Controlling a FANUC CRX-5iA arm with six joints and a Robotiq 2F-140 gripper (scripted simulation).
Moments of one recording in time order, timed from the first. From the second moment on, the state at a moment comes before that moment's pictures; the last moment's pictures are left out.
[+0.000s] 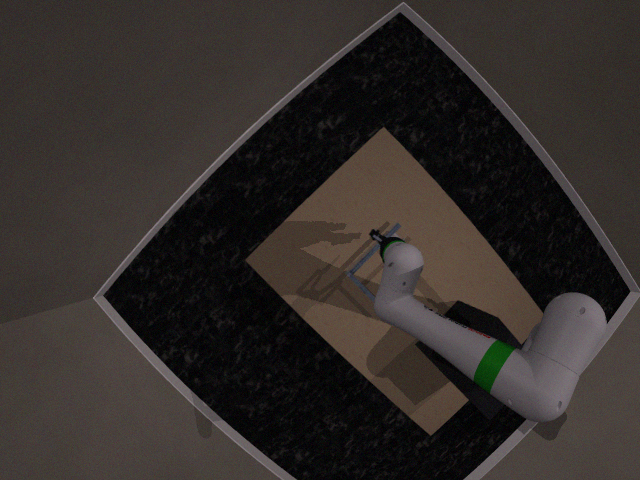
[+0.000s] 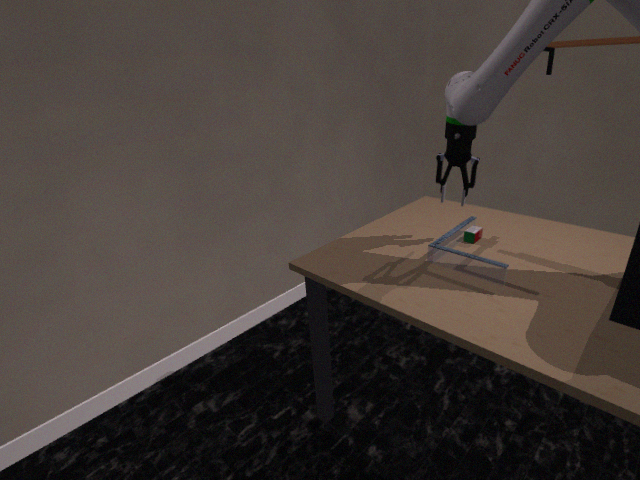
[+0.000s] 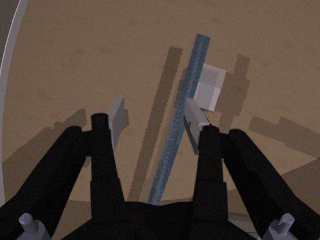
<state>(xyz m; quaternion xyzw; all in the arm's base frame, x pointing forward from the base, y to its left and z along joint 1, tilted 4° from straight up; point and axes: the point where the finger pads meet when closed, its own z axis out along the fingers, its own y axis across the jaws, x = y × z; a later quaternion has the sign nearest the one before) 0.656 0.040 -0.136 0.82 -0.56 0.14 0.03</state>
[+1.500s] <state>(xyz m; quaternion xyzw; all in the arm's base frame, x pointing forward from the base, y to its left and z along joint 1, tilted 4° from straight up) 0.603 -0.022 -0.198 0.22 -0.97 0.04 -0.03</state>
